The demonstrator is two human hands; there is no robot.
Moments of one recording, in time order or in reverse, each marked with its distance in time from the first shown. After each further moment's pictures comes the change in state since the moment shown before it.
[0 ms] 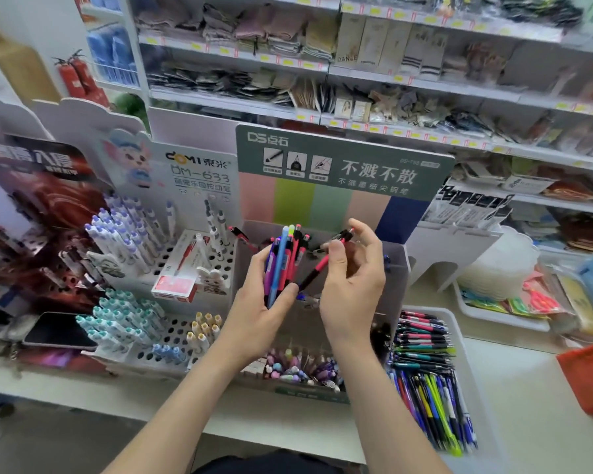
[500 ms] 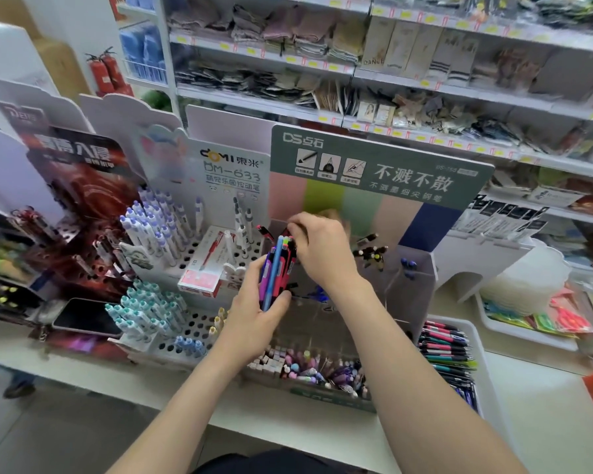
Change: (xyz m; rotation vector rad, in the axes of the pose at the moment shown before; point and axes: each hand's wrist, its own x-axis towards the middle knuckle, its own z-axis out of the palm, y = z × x) left_hand -0.010 -0.025 -0.030 0.022 0.089 -0.143; right_hand 0.054 0.038 0.079 -0.745 -0.576 -0.420
